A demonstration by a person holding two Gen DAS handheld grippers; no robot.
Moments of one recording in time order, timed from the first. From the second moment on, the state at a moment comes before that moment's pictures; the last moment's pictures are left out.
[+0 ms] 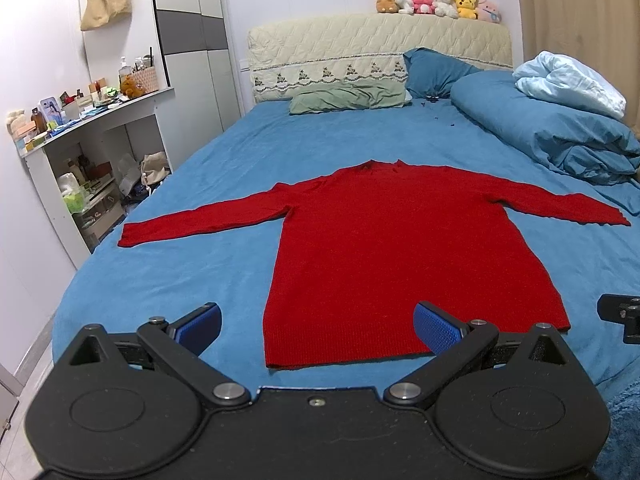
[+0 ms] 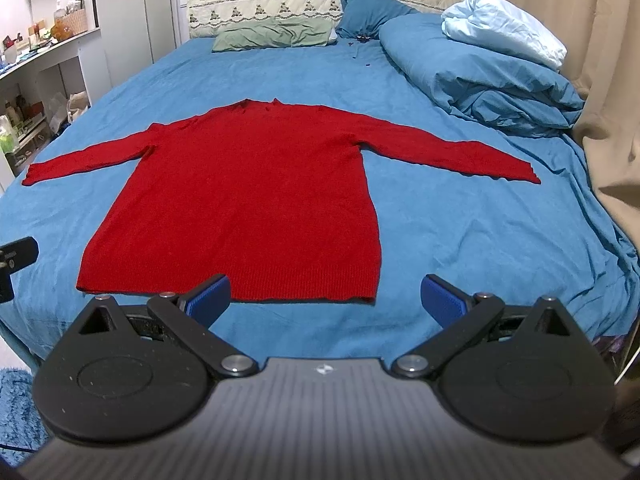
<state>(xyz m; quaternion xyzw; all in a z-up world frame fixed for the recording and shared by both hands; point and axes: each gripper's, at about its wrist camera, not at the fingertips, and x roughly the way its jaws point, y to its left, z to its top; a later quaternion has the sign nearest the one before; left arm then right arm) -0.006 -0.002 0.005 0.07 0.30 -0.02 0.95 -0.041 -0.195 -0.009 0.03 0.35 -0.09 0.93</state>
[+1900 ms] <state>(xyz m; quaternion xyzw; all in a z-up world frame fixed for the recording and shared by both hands) -0.009 0.000 0.024 0.05 0.28 -0.02 0.96 -0.048 -0.190 0.003 0.03 0.33 -0.07 0.94</state>
